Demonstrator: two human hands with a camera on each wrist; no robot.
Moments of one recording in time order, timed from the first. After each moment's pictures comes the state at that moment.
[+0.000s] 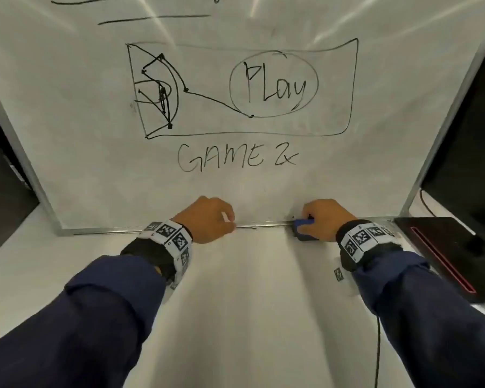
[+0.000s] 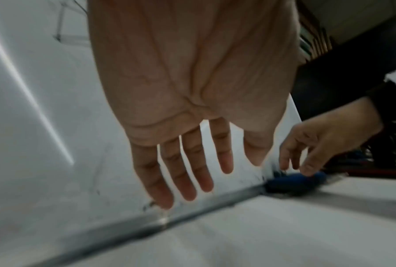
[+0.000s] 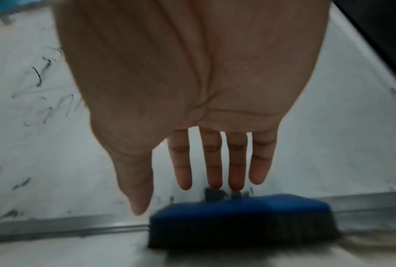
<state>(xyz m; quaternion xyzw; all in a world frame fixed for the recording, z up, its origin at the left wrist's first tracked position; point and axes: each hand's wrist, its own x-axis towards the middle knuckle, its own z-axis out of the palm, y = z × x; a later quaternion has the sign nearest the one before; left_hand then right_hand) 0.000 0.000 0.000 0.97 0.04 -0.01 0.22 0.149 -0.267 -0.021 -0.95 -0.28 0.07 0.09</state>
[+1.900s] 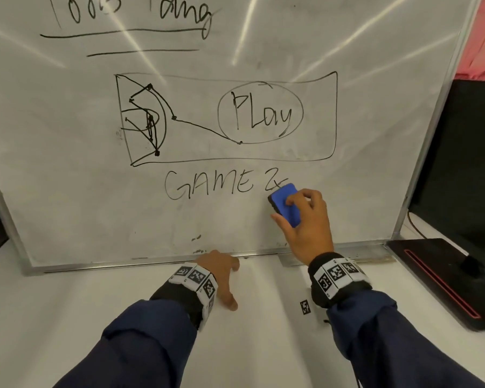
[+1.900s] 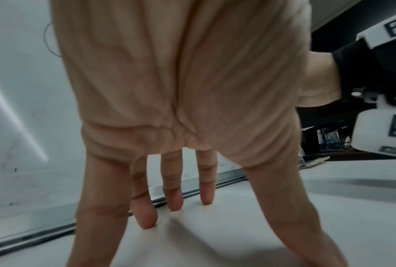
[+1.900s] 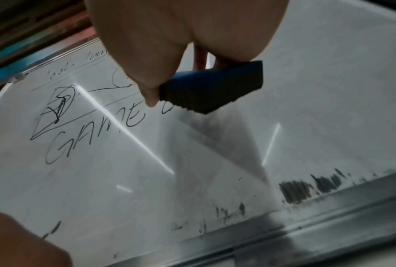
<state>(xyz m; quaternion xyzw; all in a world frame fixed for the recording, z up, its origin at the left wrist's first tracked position) 0.020 -0.038 -0.046 0.98 0.05 -0.18 0.07 0.124 -0.231 -0.030 -0.84 -0.27 -0.26 0.40</state>
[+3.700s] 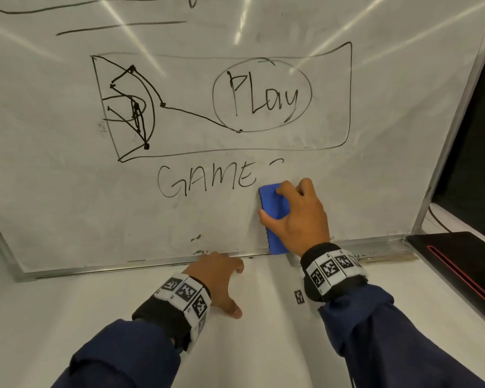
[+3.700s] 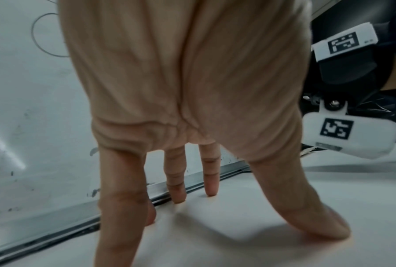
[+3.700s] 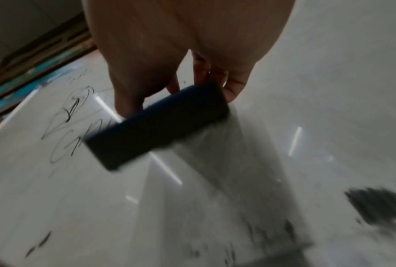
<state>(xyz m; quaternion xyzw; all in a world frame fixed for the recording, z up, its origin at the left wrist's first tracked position) 0.028 -0.025 -0.063 0.98 0.03 -0.18 0.08 0.139 -0.199 -0.026 -0.85 -0.28 -0.27 0.35</state>
